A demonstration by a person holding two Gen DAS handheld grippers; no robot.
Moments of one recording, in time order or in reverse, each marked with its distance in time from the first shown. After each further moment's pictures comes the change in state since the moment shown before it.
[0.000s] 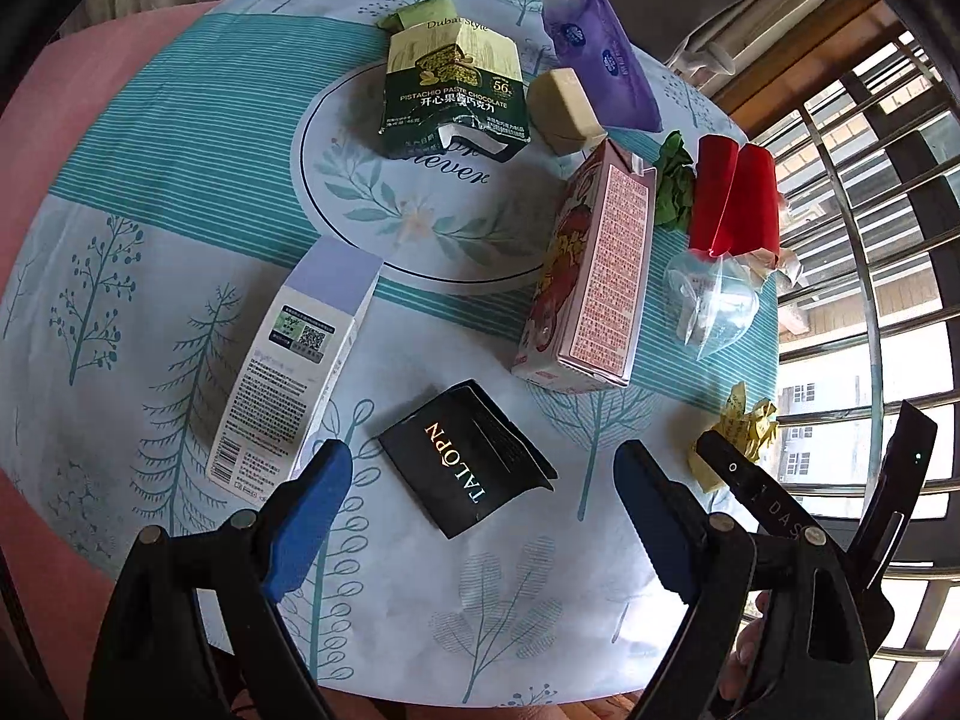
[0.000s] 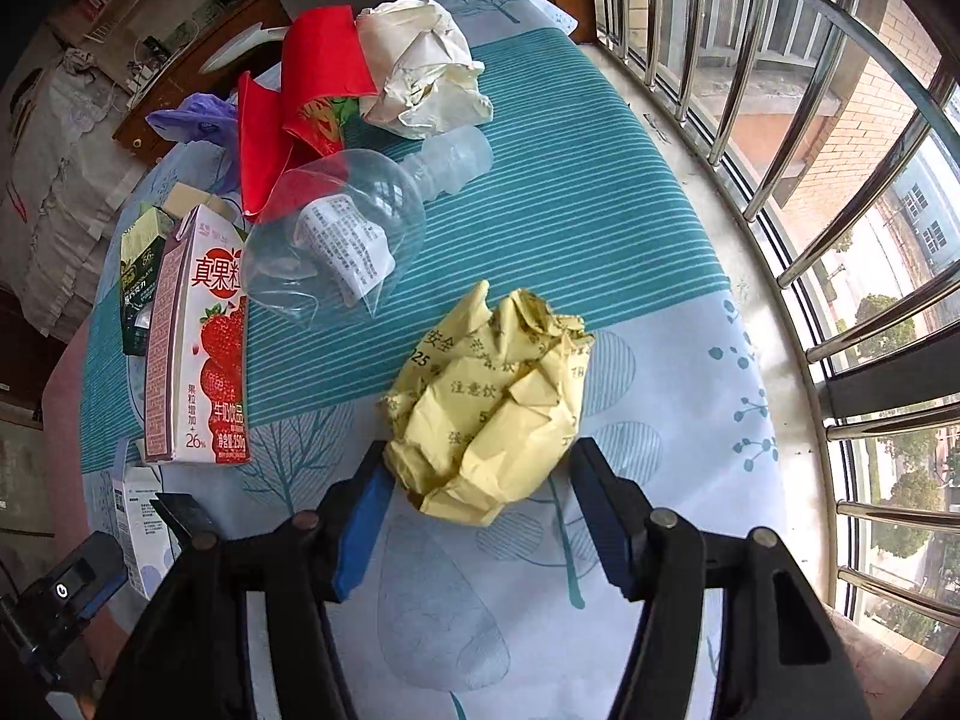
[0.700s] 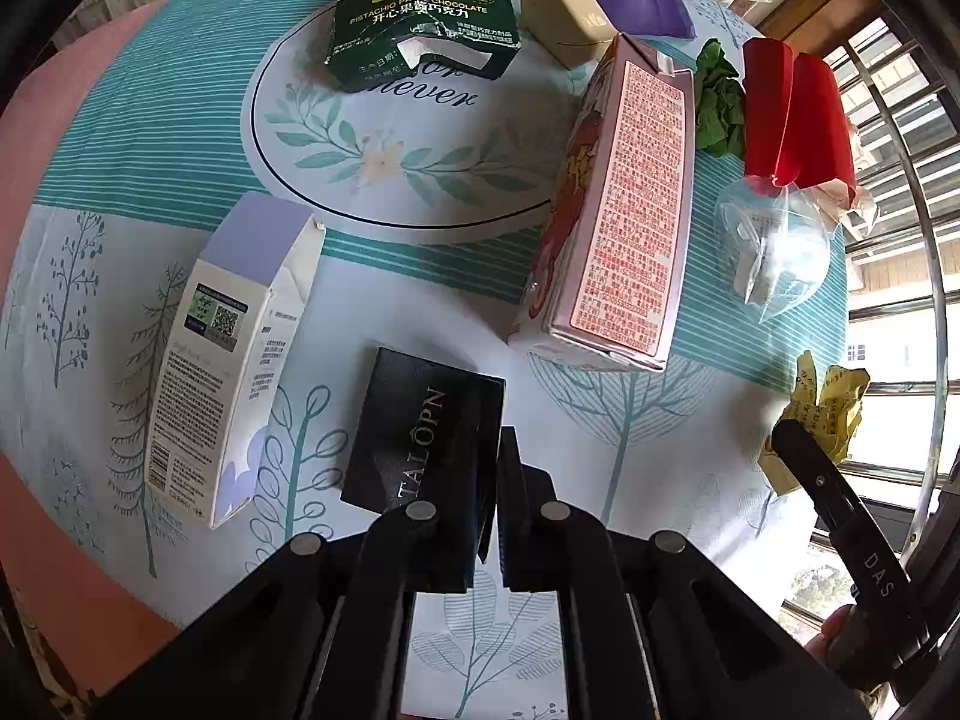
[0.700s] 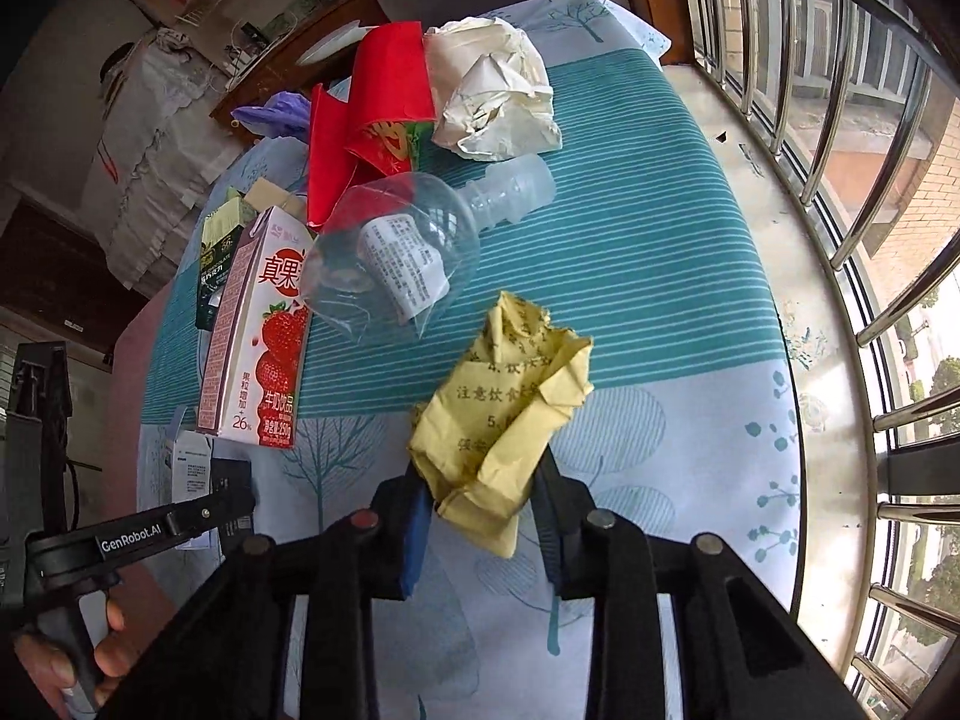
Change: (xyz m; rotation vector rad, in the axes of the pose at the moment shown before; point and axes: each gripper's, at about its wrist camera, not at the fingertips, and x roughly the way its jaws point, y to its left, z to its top) left arm 0.051 -0.037 -0.006 0.048 0.120 0.123; right arm -0.003 -0.026 0.010 -0.100 -0.010 0.236
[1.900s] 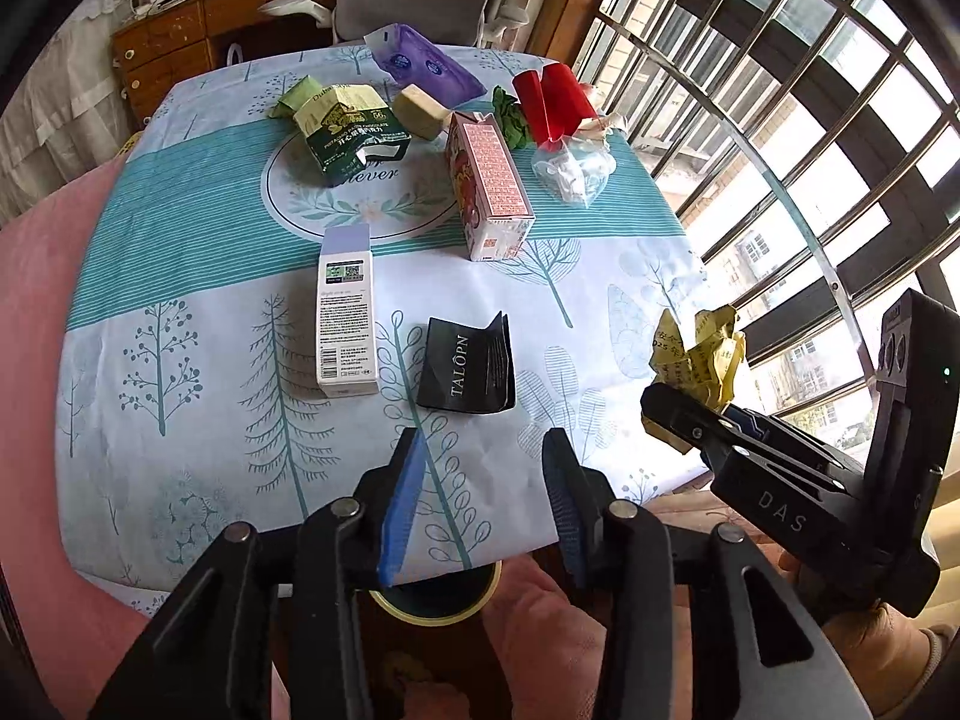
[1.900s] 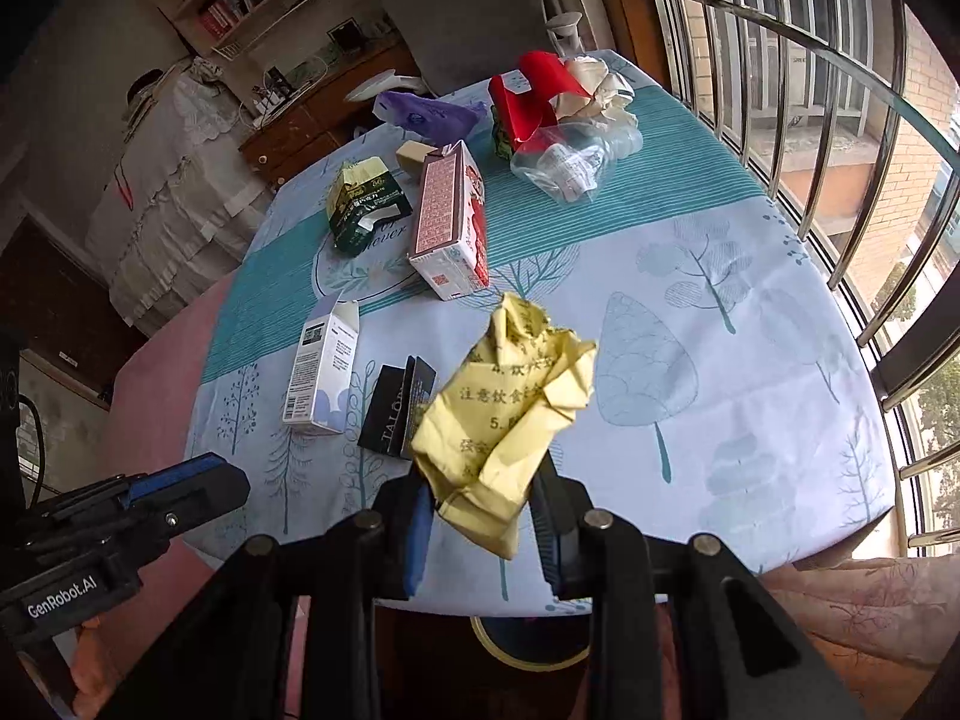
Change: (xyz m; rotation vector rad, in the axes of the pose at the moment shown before) left arm -0.130 0.100 -0.100 0.482 -0.231 -0.190; right arm -0.063 0.130 -0.147 0.036 -0.205 -0.087
